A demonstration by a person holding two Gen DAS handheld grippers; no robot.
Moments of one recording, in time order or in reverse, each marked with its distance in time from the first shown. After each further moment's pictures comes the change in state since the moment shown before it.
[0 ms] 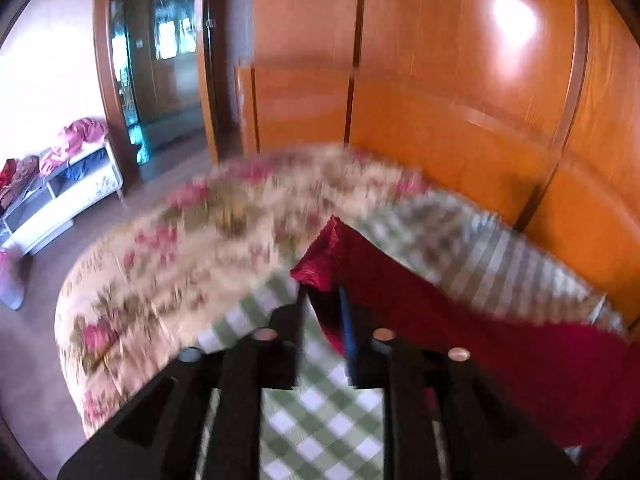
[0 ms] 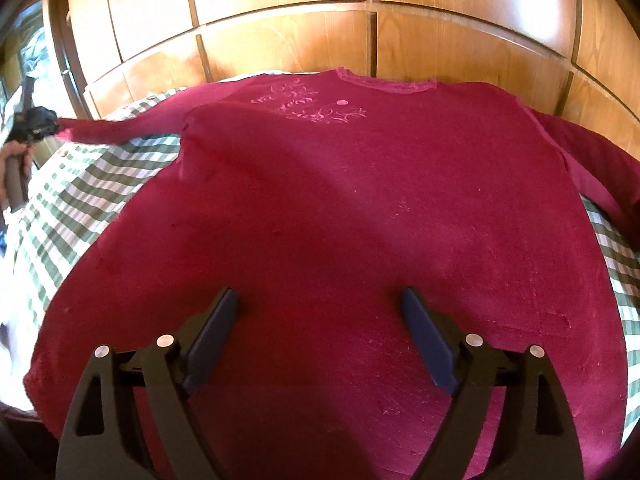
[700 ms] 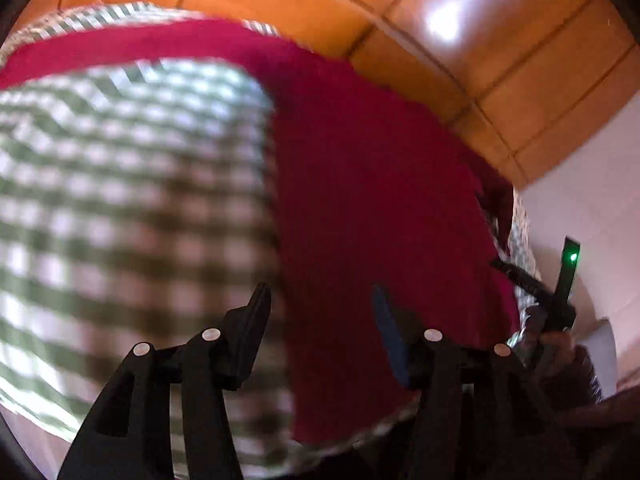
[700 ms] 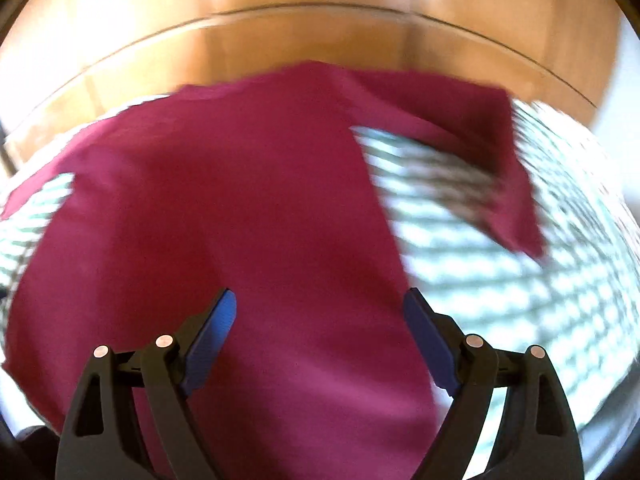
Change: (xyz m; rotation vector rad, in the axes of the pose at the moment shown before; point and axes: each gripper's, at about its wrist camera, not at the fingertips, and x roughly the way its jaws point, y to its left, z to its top) left arm -0.163 -0.058 -0.242 0.414 0.441 -0.922; right arm -0.087 -0.135 -0.049 0.244 0.057 -0.300
